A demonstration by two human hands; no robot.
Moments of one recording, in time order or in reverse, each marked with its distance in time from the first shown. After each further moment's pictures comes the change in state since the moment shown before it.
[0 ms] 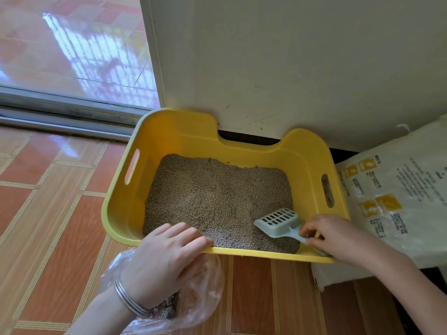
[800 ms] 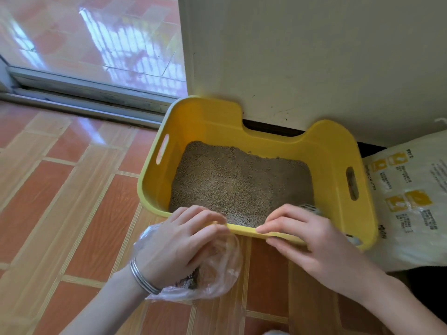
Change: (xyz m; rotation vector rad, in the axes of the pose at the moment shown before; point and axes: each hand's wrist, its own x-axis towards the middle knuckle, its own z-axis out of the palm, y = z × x) left_hand -0.026 0.002 -0.006 -0.114 0.060 0.002; right_hand -0.052 -0.089 -0.005 0.423 0.386 -0.708
